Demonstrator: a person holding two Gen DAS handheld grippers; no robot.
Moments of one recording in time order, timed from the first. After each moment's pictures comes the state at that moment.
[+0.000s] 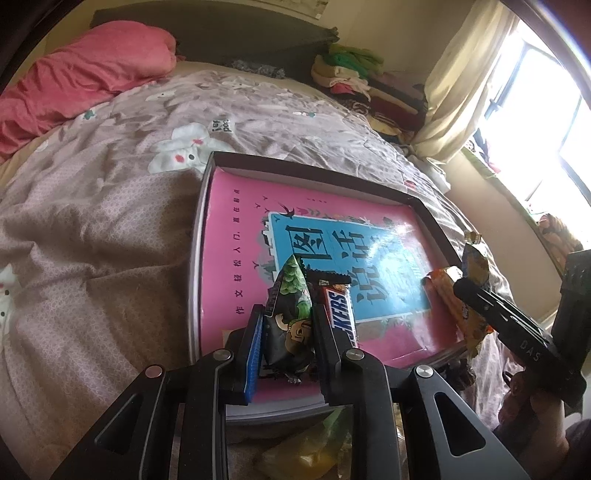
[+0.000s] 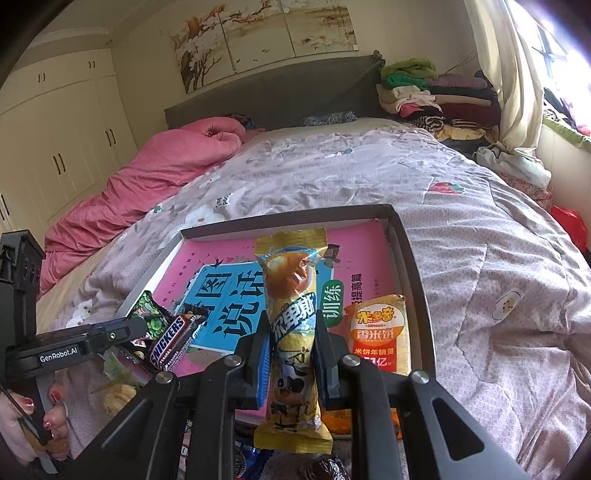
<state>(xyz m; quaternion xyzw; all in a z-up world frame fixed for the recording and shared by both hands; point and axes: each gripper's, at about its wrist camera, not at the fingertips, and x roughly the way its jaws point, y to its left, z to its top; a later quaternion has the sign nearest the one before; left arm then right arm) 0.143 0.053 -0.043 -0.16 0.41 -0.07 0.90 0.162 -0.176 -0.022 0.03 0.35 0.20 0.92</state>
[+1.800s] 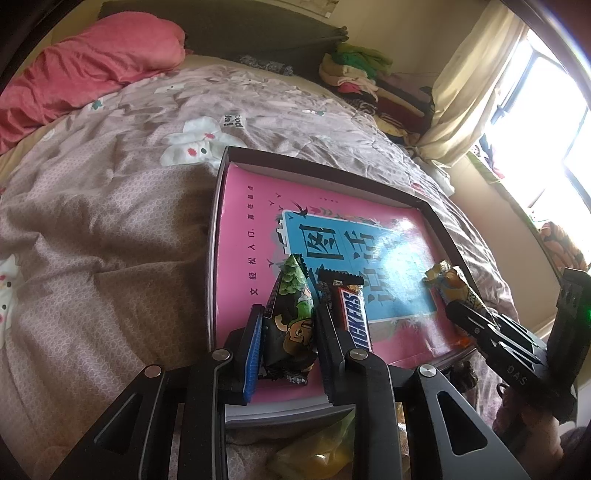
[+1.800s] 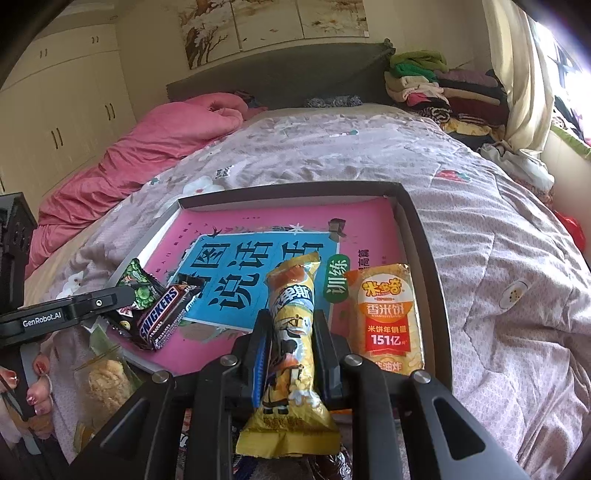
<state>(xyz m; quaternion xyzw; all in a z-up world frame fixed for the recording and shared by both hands) 0.145 0.064 -0.046 -0.17 0.41 -0.06 0.89 0.161 -0.167 -0.034 0.00 0.38 0.20 0.90</state>
